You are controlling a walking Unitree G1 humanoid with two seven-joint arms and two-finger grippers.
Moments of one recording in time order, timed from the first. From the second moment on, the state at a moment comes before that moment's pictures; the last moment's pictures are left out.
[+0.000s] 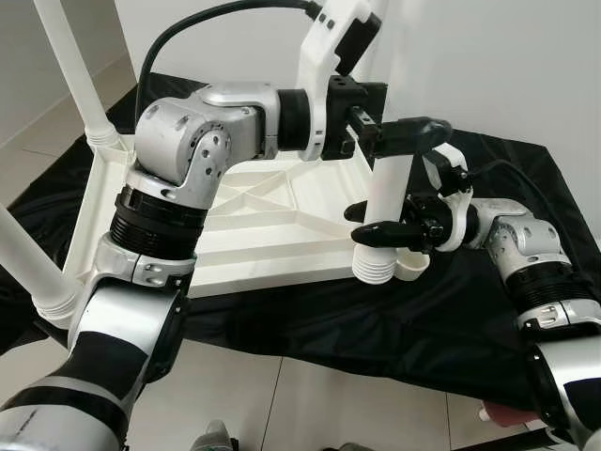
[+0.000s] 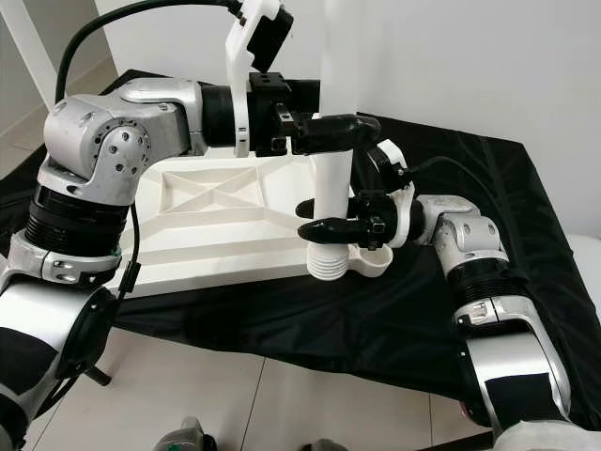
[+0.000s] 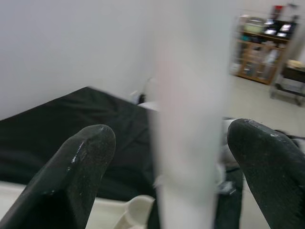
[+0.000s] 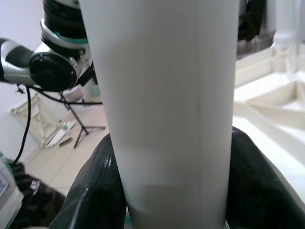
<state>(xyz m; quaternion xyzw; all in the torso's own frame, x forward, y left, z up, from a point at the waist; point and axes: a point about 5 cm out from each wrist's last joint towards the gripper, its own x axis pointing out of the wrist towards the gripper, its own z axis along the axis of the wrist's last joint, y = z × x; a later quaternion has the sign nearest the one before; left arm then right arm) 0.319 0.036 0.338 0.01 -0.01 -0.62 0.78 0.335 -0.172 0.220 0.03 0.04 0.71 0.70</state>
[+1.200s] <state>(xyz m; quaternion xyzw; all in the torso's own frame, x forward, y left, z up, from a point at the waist) 0.333 0.071 0.345 -0.02 -0.01 -0.58 0.82 0.345 -0.168 0.222 0.03 0.01 0.69 0.73</state>
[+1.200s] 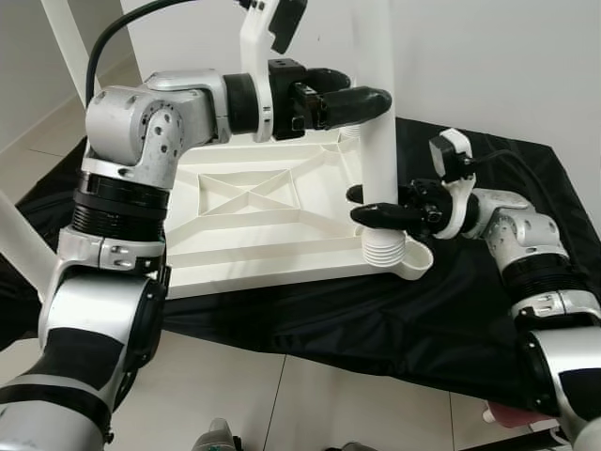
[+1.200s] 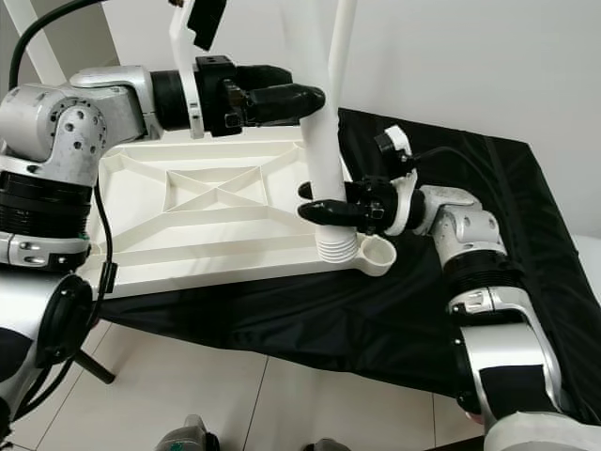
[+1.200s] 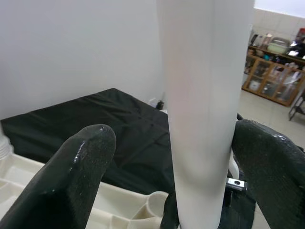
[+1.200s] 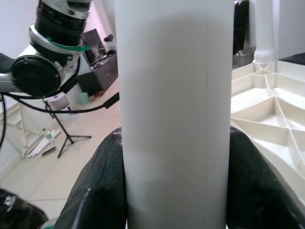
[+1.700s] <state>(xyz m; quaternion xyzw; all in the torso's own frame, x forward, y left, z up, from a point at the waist) 0.315 0.074 0.347 -0.01 -0.02 -0.61 0.79 0.354 -0.169 0.228 0.04 -0.01 0.65 0.76</state>
